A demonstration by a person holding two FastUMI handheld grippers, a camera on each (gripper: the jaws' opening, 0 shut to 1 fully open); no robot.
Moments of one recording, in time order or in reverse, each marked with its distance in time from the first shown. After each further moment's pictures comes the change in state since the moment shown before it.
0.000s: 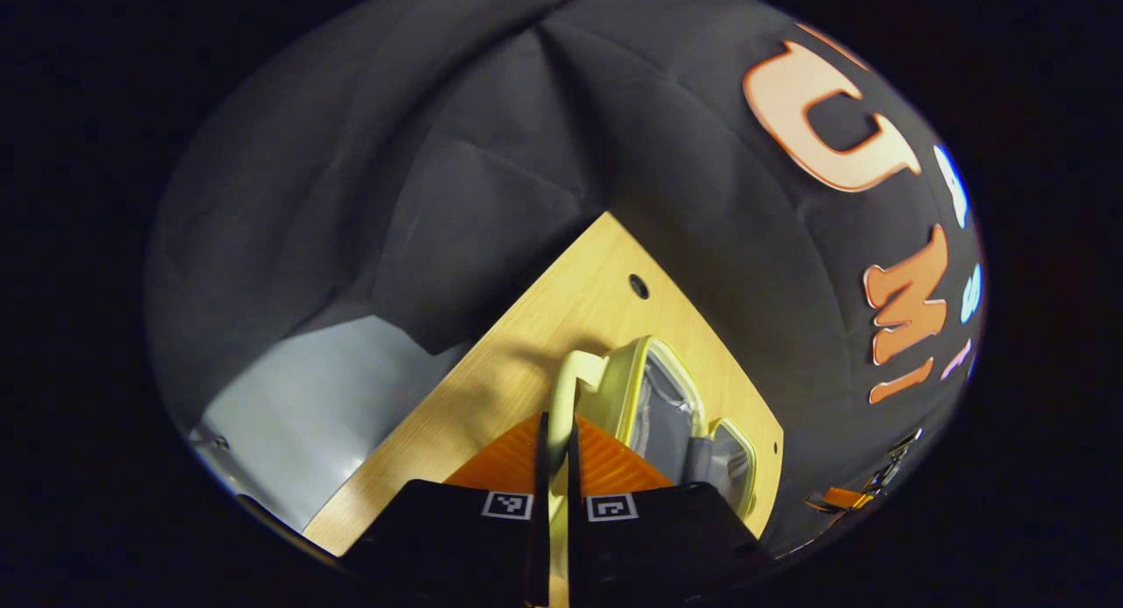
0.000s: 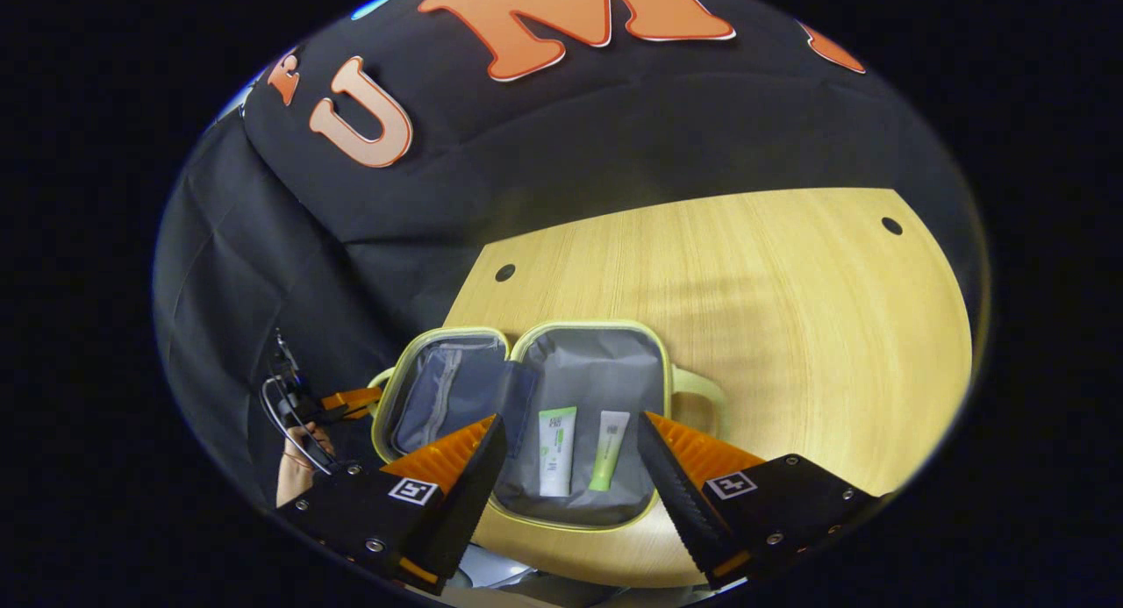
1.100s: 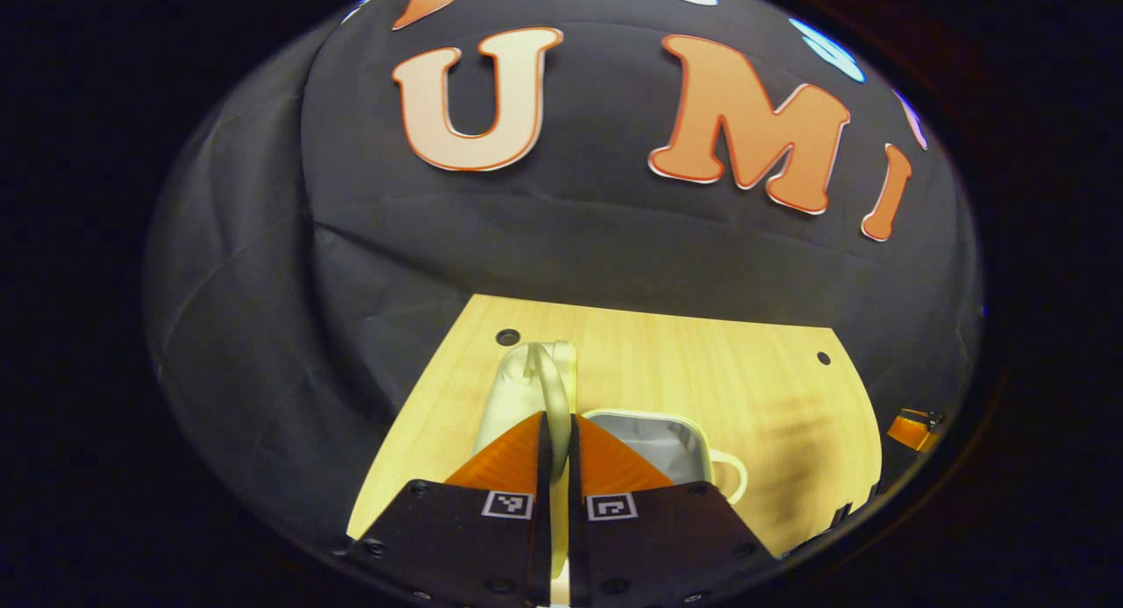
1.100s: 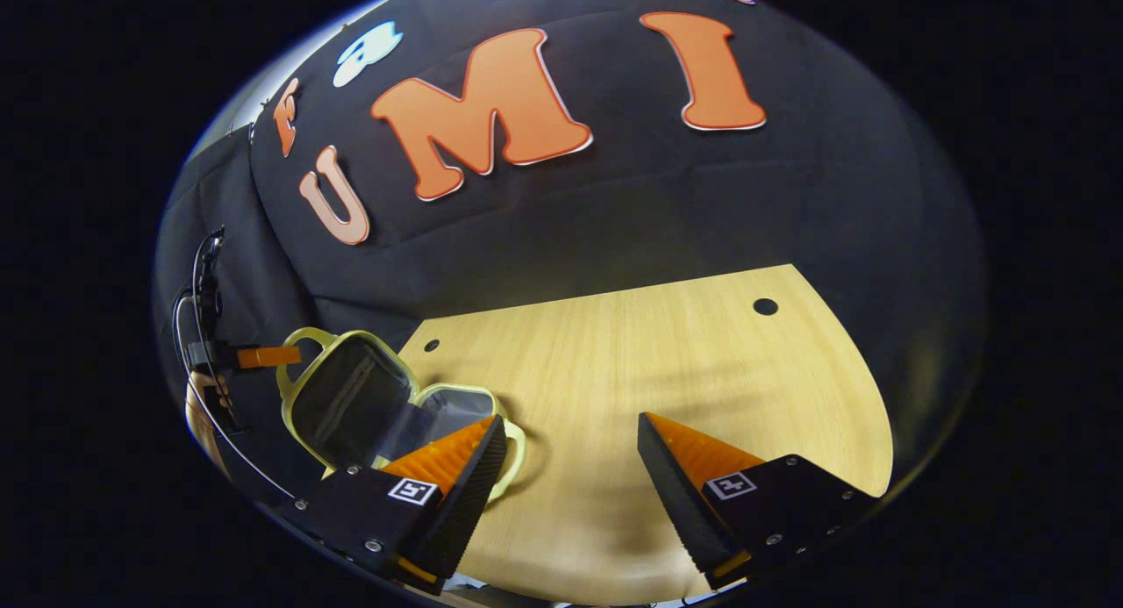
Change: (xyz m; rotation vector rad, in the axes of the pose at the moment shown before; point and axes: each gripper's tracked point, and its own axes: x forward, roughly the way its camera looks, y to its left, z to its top) left arm -0.063 -0.322 -0.077 0.644 -0.117 0.192; right arm -0.156 -0.202 0.045 -0.033 -0.272 -0.120
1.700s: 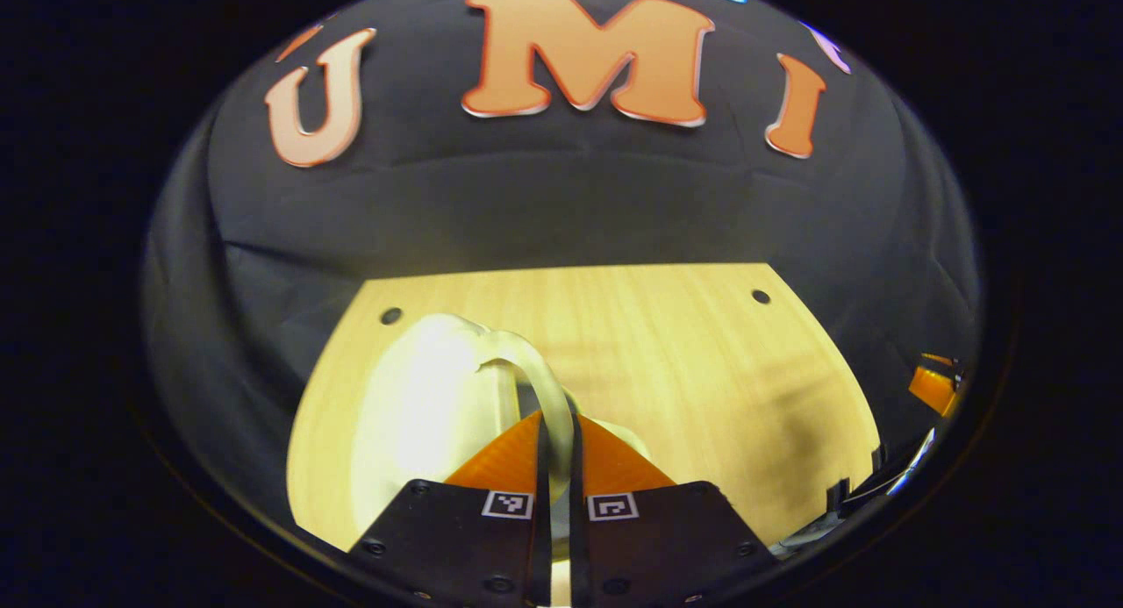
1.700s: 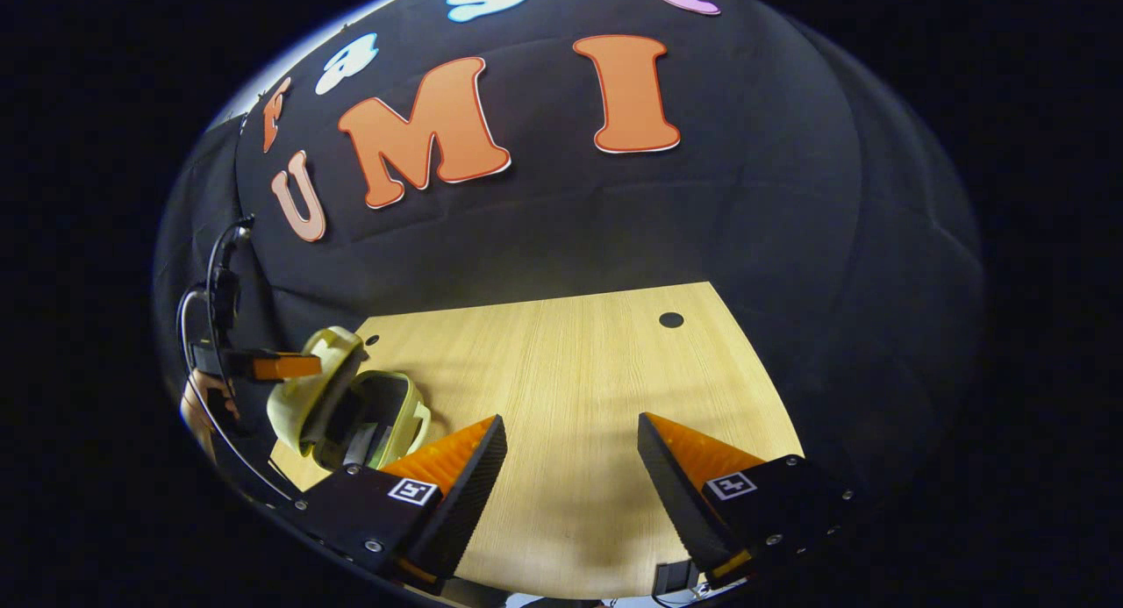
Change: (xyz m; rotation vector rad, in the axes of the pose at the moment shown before) left arm 0.048 -0.199 -0.100 0.151 0.109 -0.207; right arm -0.055 -0.109 -0.003 -0.056 -0.039 -0.146
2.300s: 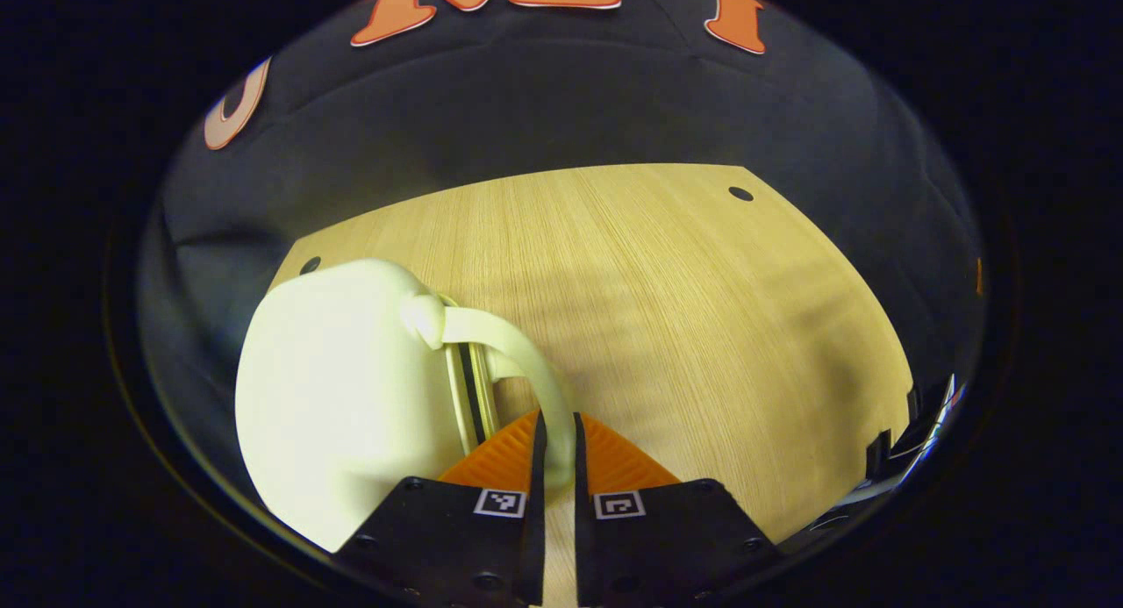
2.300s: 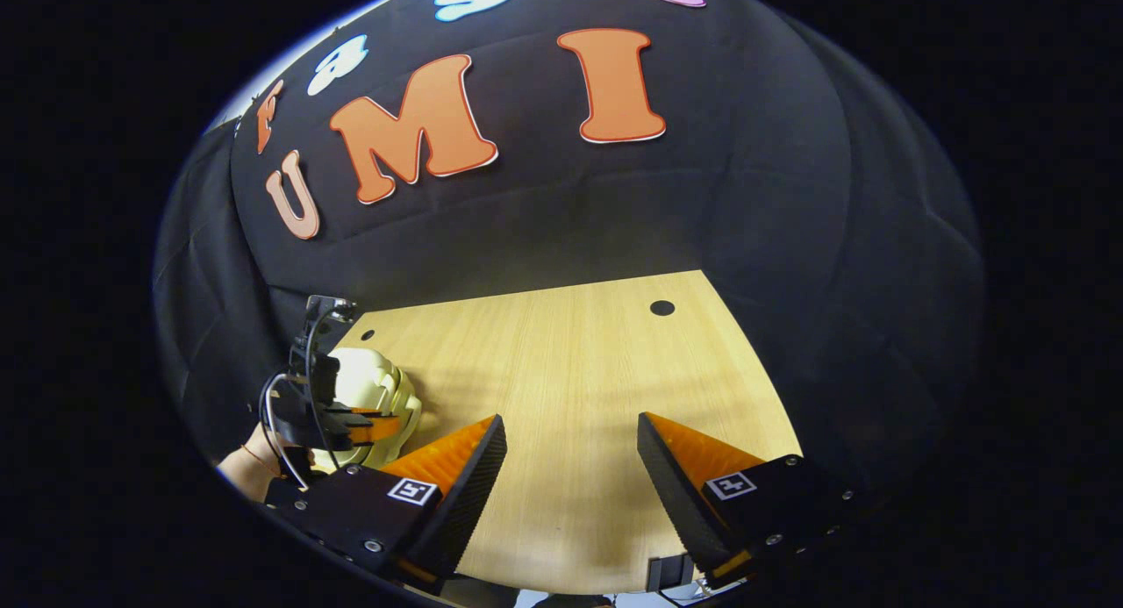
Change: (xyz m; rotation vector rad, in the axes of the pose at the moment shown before) left arm 0.095 -0.058 -0.084 0.129 0.180 0.017; right arm 0.004 -0.002 -0.011 0.000 0.021 0.018
